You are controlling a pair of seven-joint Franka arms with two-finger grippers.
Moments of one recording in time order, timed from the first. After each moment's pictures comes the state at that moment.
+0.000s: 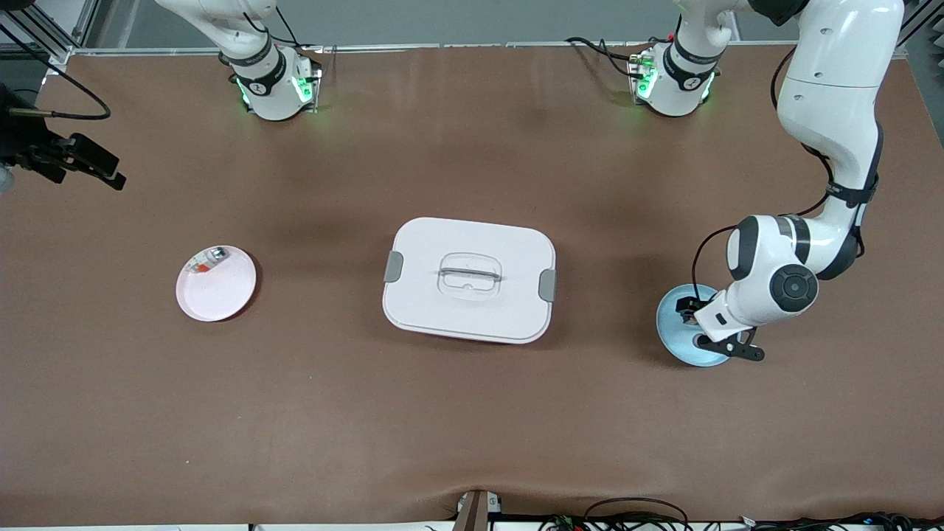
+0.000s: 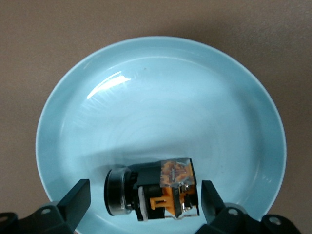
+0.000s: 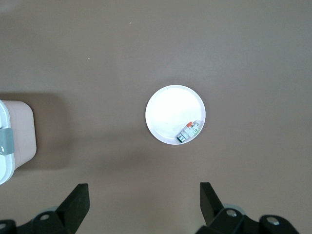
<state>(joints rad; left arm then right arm) -0.06 0.61 -0.01 -1.84 0.08 2.35 0.14 -0.16 -0.15 0.11 -1.75 0.04 1.62 0.09</state>
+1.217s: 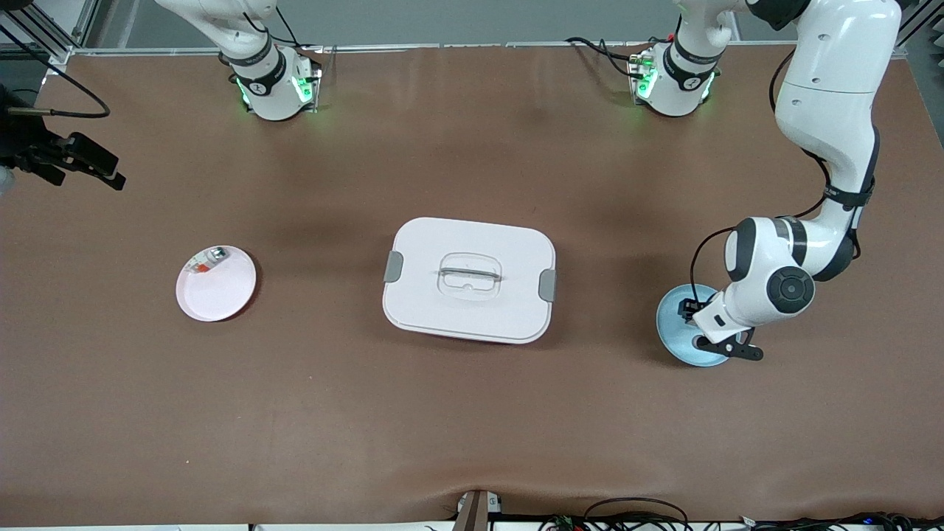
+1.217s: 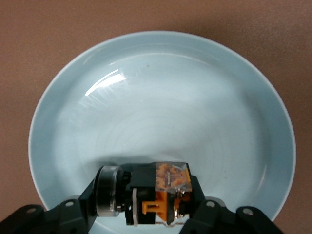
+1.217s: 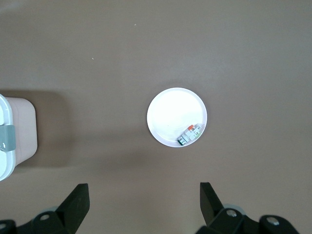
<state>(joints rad) -0.06 0.63 -0.01 -1.84 0.08 2.36 0.11 -0.16 -0.15 0.11 -1.75 0.05 1.62 0.05</state>
